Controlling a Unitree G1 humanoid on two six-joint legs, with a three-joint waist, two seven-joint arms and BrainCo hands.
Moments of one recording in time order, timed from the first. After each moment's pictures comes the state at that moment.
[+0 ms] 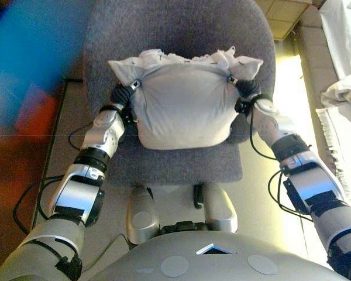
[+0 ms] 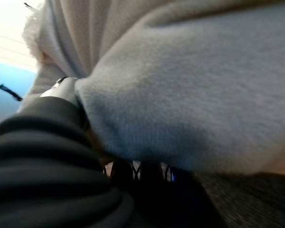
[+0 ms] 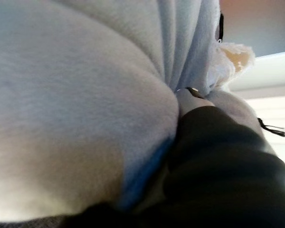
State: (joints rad) left arm -0.63 0.44 -0.26 0.71 -0.65 0.06 0.05; right arm -0.76 -0.40 0.39 0.72 0.81 0.18 -0.21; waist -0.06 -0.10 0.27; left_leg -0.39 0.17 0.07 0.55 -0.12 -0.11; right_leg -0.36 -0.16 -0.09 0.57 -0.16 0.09
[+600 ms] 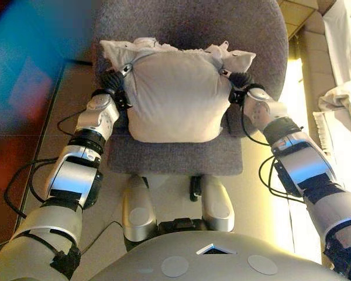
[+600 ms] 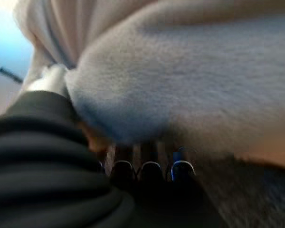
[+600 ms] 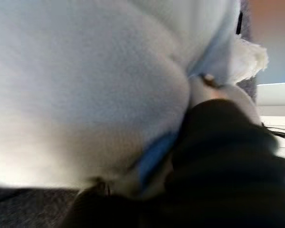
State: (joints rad) left arm -0.75 0.44 -0.28 0.88 -0.69 0.10 0.15; right arm -0.90 -0.33 0.40 0.99 0.81 0.20 -0.18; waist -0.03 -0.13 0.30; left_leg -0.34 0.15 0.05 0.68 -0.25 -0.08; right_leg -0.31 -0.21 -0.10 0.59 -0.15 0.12
